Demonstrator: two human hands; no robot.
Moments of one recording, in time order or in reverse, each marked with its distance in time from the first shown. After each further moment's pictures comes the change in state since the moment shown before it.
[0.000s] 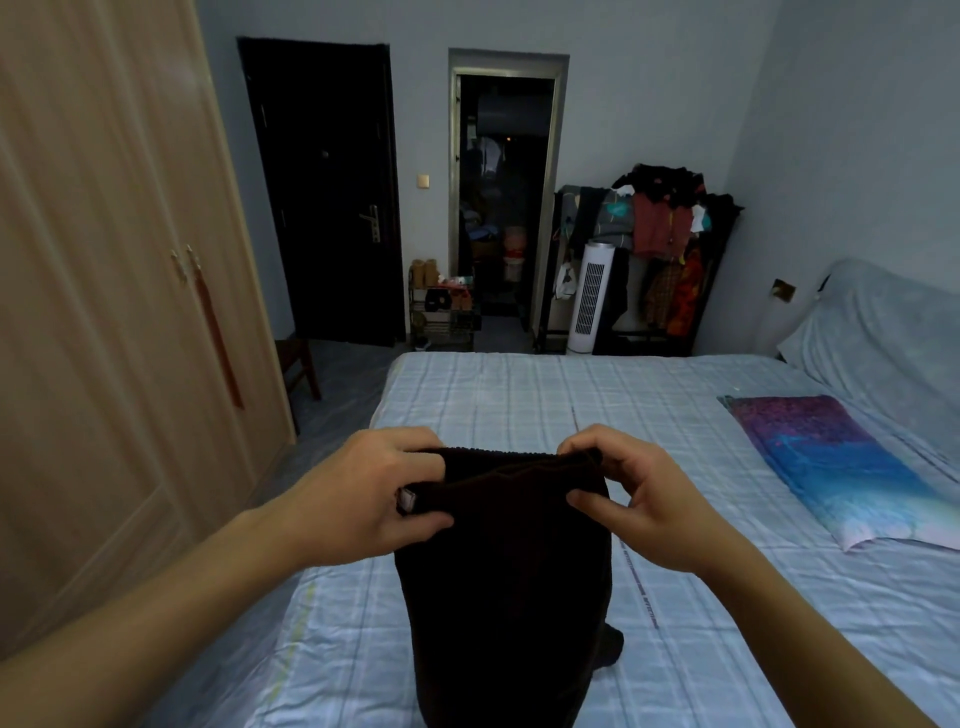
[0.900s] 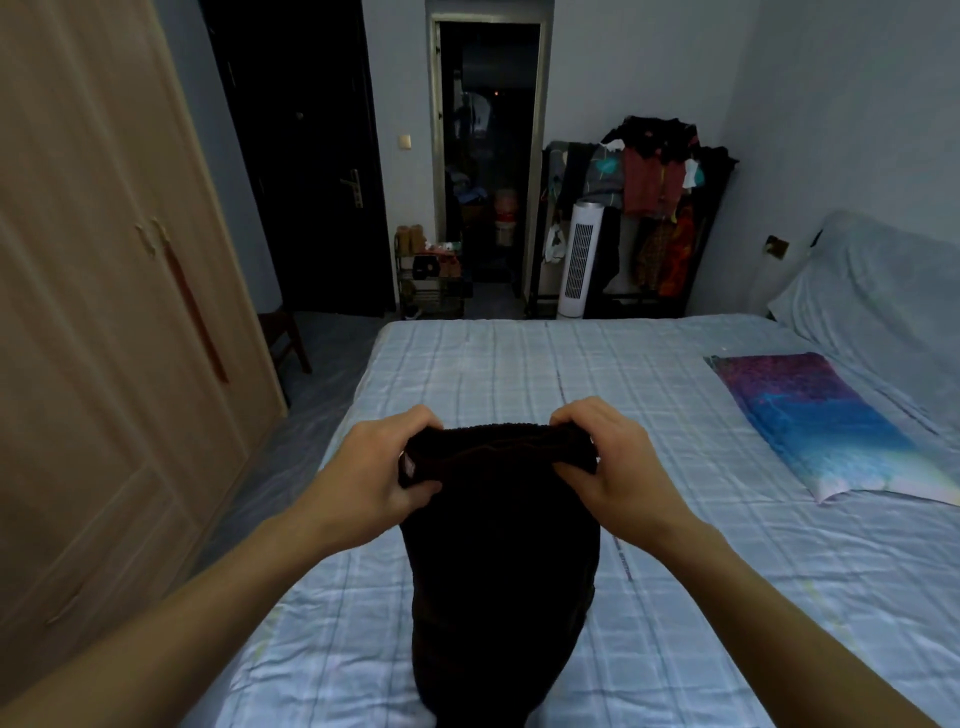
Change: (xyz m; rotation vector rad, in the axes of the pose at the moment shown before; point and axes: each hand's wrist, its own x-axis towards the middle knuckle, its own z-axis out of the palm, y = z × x) left_hand 0.027 0.027 0.064 -0.160 0.103 -0.322; right_hand -0.025 0.043 -0.009 -0.311 0.197 0.044
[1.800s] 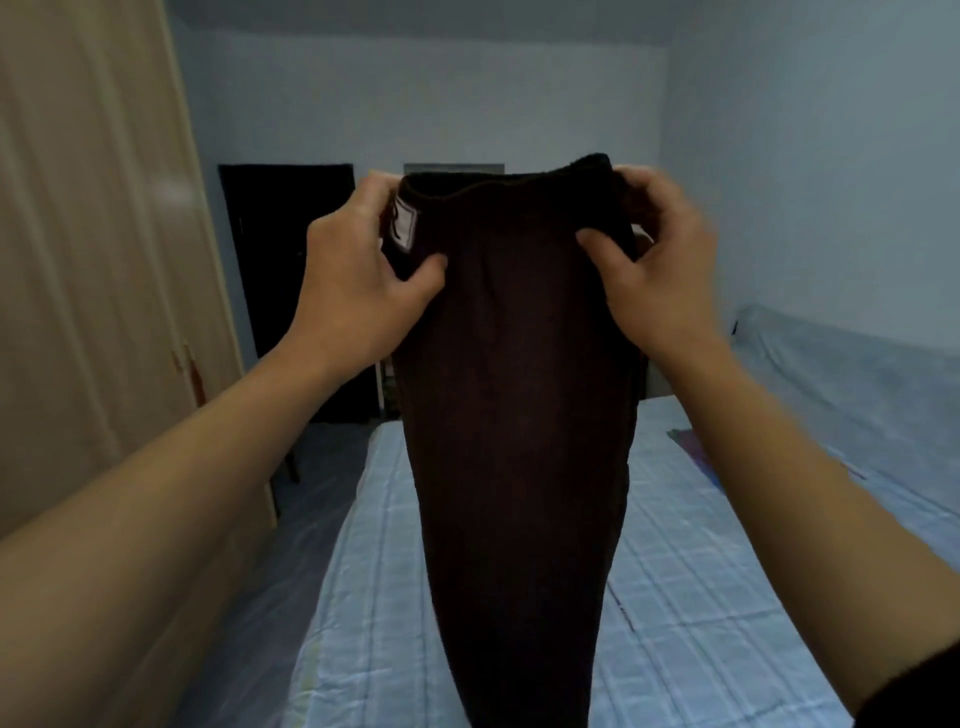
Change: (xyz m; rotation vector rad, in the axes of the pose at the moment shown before) left_hand -0.016 0.177 -0.224 0.004 0.690 0.348; right_hand 0.041 -0.254 -0.147 0.114 0.706 -0.260
